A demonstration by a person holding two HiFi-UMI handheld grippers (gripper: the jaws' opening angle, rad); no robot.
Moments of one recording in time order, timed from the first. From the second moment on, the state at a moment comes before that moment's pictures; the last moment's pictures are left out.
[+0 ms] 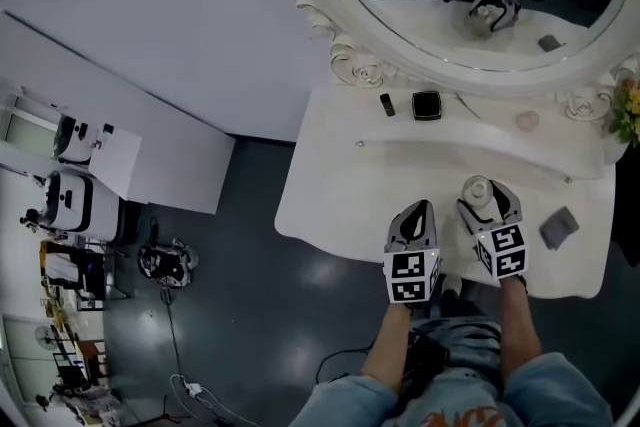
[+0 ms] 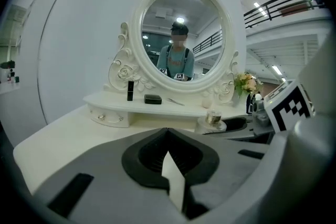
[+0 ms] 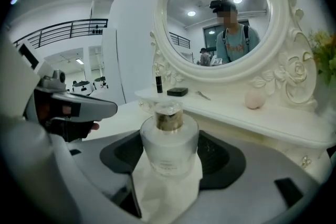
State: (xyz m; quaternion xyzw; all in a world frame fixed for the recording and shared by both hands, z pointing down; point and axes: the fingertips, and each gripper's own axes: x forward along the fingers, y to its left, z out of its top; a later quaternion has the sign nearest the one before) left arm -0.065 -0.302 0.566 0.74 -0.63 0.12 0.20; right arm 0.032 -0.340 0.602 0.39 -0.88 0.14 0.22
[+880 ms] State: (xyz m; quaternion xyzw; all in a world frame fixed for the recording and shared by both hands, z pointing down) left arm -0.030 -0.329 0.468 0.76 -0.64 0.06 0.11; right arm 0.074 -0.353 0.462 0.40 -0.91 0.06 0.11
